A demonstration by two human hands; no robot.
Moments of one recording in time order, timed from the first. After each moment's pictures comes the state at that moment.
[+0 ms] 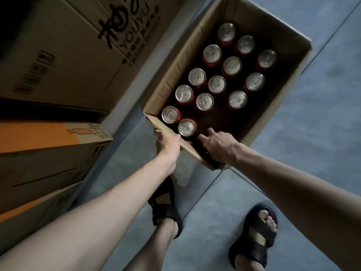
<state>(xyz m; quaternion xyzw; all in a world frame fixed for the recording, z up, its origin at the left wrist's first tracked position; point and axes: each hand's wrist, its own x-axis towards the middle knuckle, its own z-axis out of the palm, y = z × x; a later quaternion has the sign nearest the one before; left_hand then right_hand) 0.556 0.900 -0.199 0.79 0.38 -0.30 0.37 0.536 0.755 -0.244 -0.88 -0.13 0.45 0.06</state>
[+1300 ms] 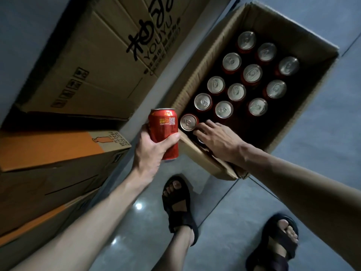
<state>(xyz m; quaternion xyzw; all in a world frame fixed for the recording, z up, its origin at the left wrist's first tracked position) 0.583 0.984 -0.140 0.81 0.25 -0.23 0.48 0.568 0.787 -0.262 -0.93 -0.28 0.20 0.12</state>
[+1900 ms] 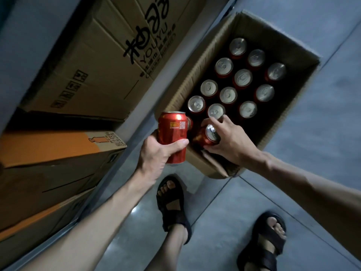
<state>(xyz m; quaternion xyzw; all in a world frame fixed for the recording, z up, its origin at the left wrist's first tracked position) 0.571 0.969 -0.131 0.76 0.23 -0.29 0.54 0.556 0.753 -0.197 -0.91 -0.02 0.22 0.34</state>
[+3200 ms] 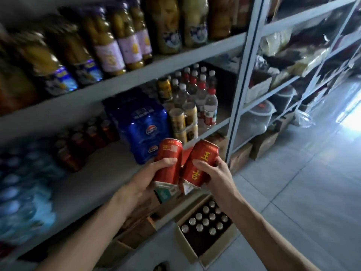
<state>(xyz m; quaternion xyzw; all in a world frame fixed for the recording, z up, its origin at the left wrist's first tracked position) 0.527 0.930 0.695 0.62 0.10 -0.23 0.75 0.533 0.732 0.653 -0.53 0.06 0.12 0.84</state>
